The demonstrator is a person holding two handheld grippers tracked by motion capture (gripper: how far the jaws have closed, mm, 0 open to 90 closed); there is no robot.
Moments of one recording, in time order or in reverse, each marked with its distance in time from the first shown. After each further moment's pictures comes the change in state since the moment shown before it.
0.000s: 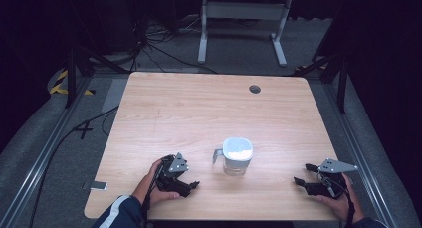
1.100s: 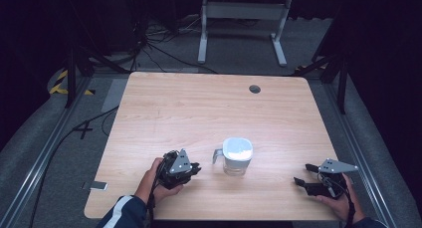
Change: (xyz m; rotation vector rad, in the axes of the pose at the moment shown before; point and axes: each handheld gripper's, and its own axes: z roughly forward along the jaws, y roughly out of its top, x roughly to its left) left arm -0.013 0.034 -0.030 -0.111 0.021 0.115; right arm 0.000 0.000 0.000 0.001 0.000 -0.002
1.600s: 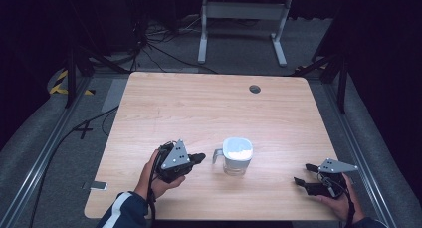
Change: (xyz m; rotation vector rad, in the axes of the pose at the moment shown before) left arm 0.000 0.036 -0.026 -0.177 0.002 0.026; right arm 0.000 0.000 0.000 0.000 0.000 0.000
